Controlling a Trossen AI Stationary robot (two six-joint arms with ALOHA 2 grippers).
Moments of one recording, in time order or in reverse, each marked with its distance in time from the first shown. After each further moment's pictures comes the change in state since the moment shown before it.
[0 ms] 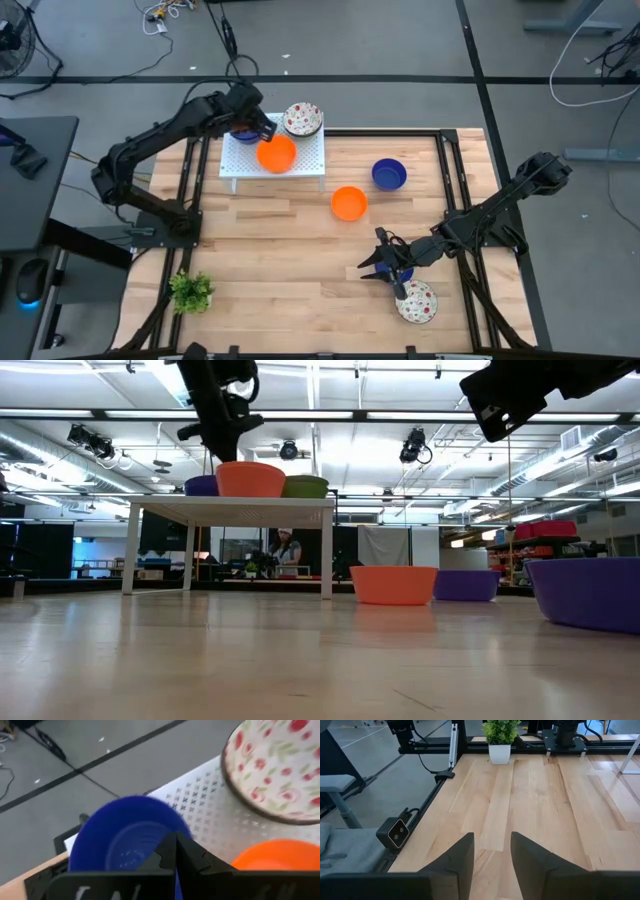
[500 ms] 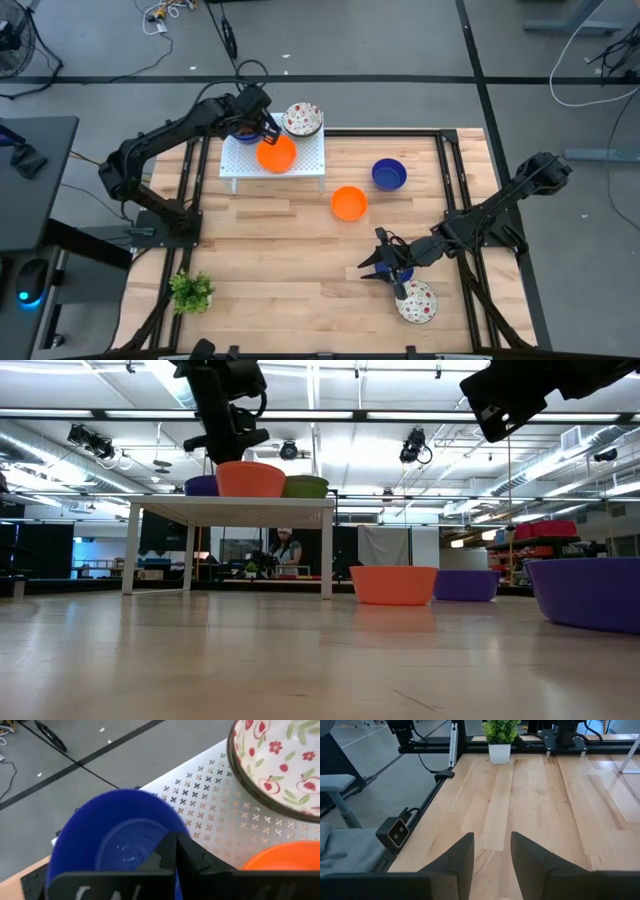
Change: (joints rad) left arm -0.001 0.061 -0.016 0.020 -0.004 0.001; right arm 0.000 0.000 0.000 -0.002 0.000 0.000
